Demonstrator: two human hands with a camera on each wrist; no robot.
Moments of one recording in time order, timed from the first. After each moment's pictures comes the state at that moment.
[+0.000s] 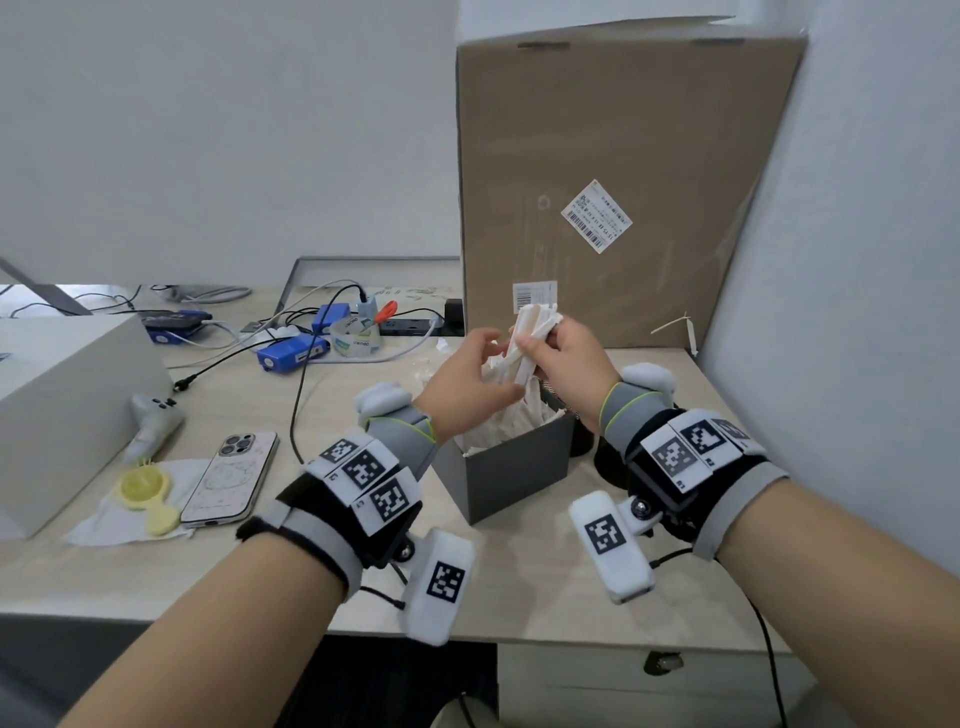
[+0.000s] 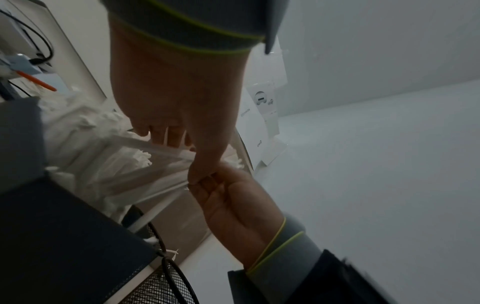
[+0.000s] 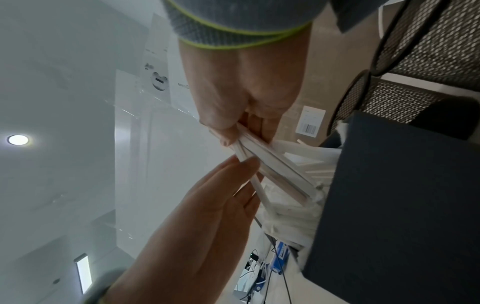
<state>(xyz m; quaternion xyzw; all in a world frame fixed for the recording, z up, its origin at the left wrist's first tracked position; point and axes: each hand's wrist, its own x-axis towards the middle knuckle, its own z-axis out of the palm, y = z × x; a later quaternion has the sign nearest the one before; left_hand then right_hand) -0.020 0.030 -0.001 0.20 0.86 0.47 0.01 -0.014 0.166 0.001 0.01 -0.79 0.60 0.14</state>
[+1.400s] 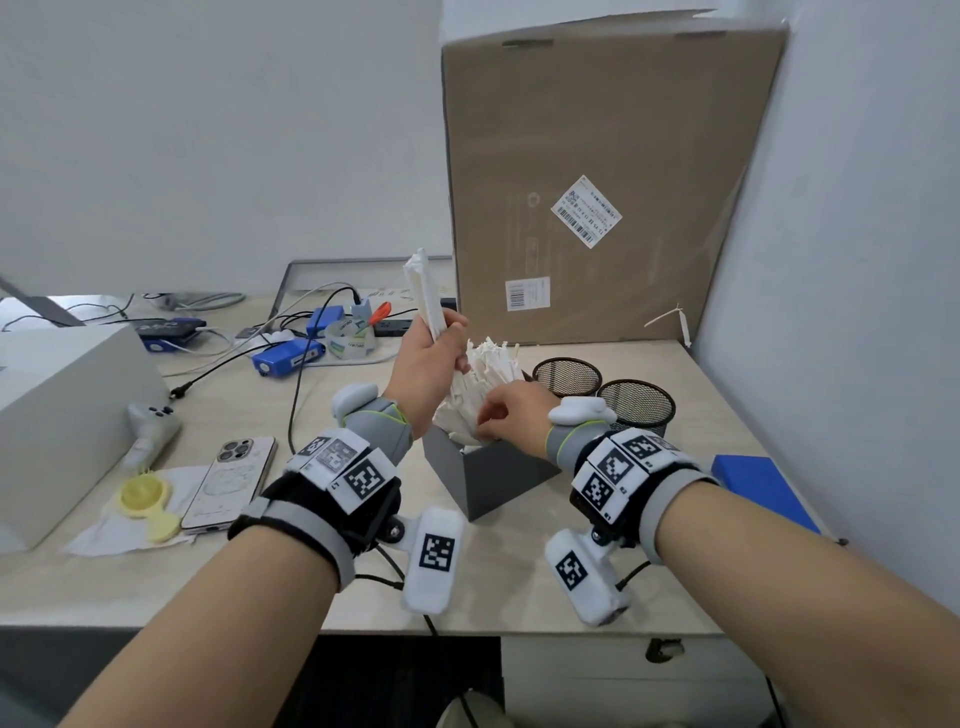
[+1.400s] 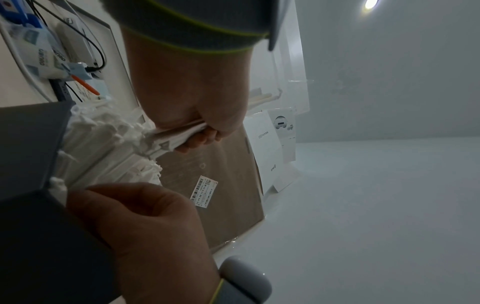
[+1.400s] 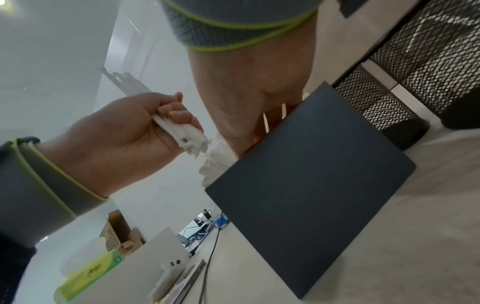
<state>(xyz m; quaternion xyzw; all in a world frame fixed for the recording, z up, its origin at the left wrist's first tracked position) -0.039 0.020 -0.001 0.12 0.68 0.72 -0.06 -0.016 0.147 -0.041 0.06 -0.96 0.27 0.03</state>
